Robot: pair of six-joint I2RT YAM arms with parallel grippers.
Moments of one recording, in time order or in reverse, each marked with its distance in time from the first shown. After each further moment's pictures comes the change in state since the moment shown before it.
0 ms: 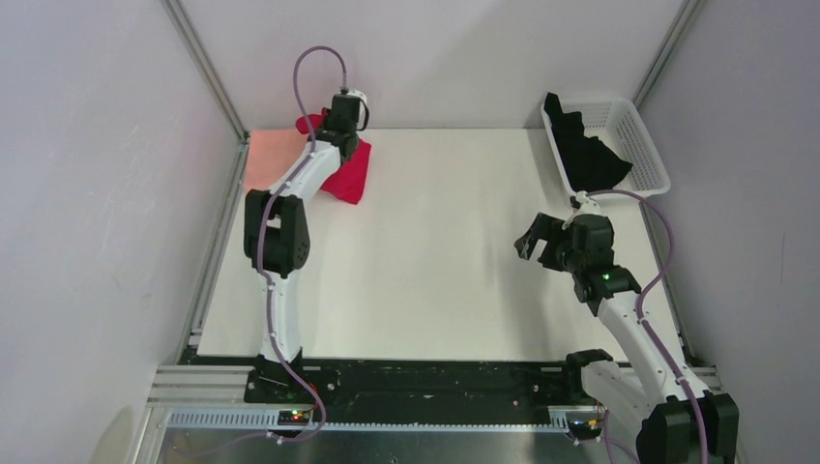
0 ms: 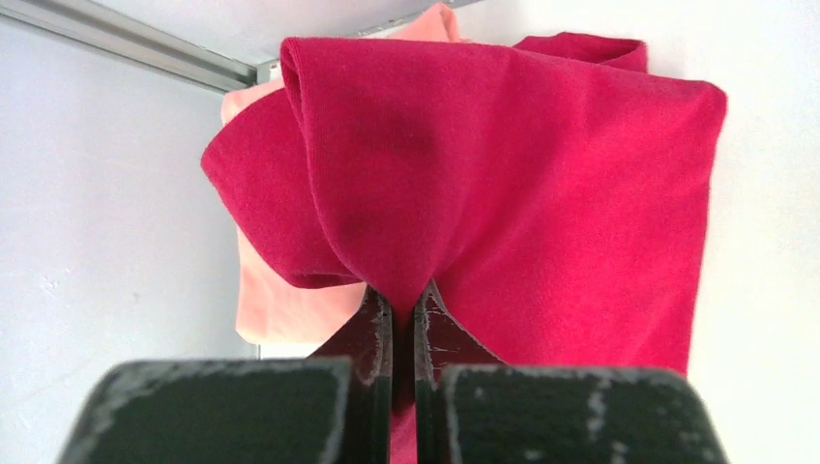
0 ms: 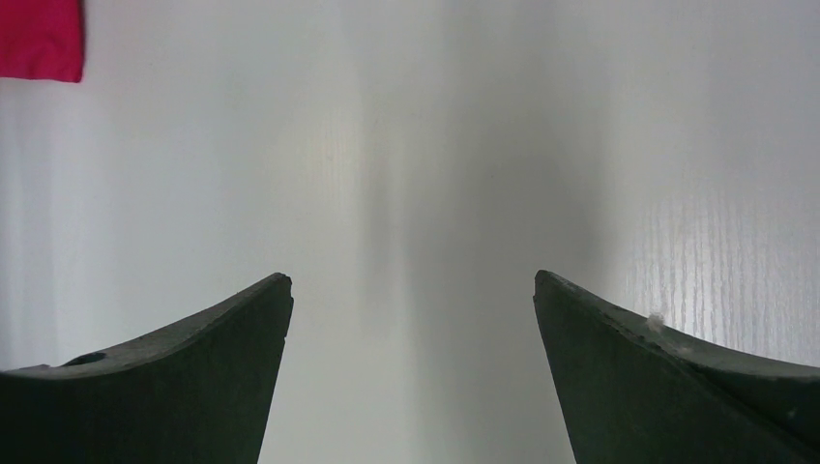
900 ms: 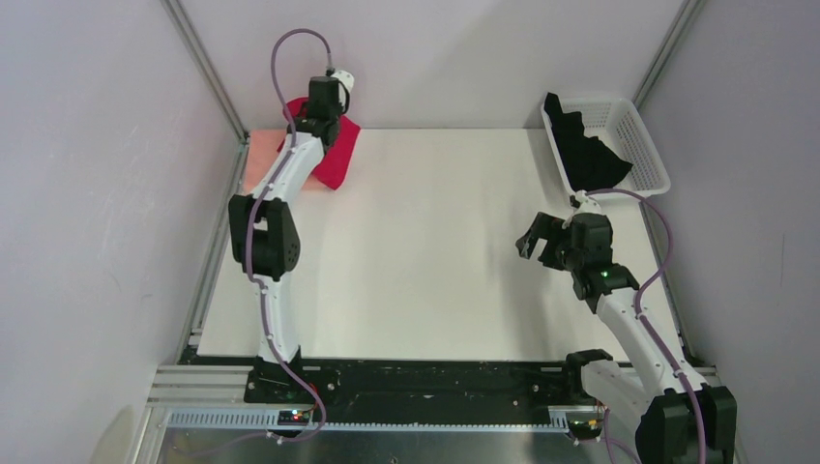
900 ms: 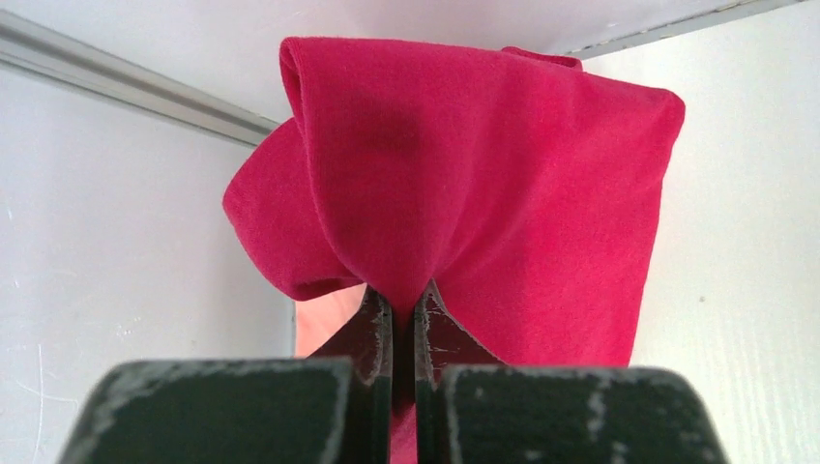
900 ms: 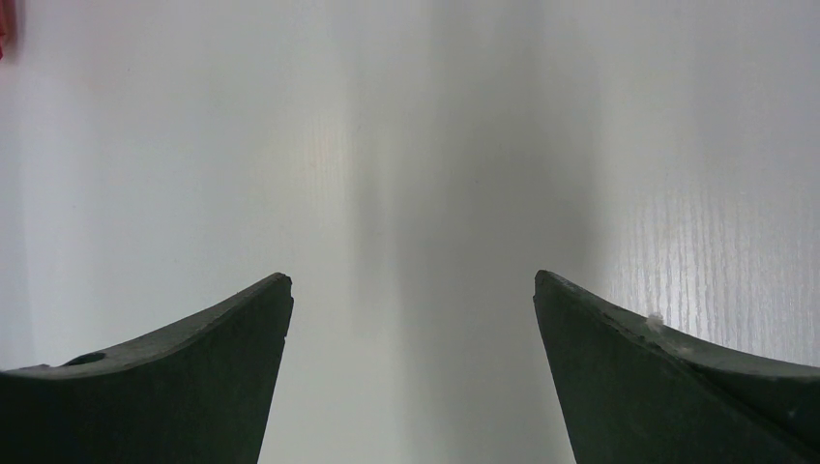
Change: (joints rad) left arm 0.069 -0.057 0.070 0.002 0.129 0.117; right arm -0.008 0.038 -0.001 0.016 0.023 -0.014
